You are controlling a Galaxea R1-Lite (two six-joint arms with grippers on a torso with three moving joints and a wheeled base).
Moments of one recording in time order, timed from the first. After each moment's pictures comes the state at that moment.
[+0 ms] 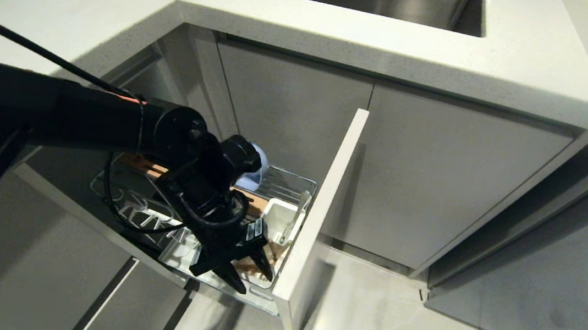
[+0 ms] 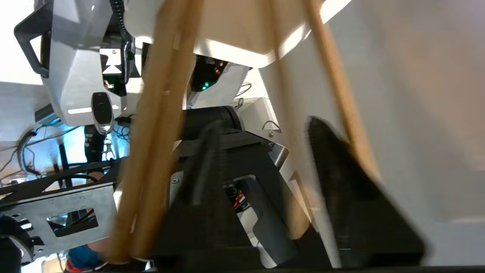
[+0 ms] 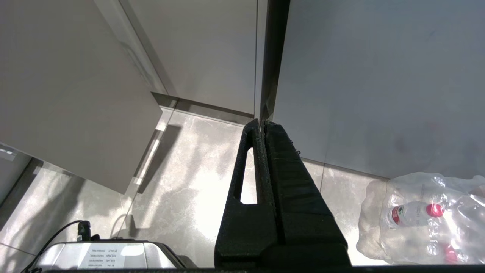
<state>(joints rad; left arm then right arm) -0.49 2.02 -1.63 0.96 -0.41 -0.73 0.00 0.00 0.00 0.00 0.00 0.02</state>
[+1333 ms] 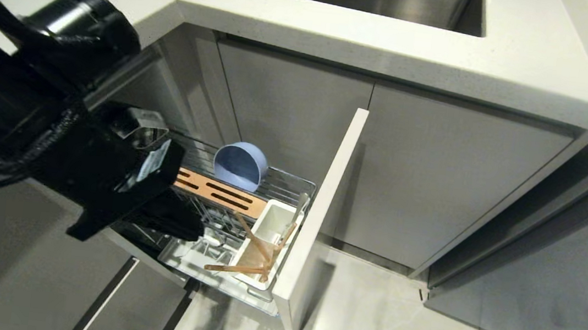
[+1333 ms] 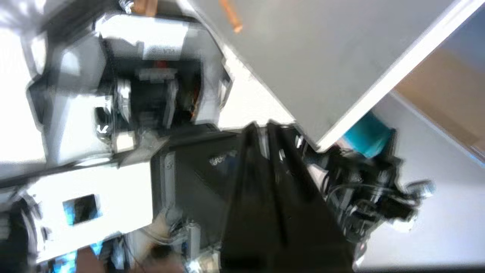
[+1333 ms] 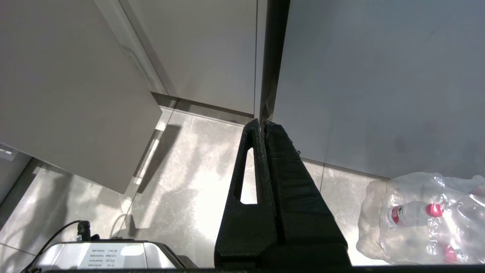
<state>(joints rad) -0.48 1.55 -1.65 1.08 -0.32 -0.75 0.00 0.00 0.00 0.00 0.00 0.02</state>
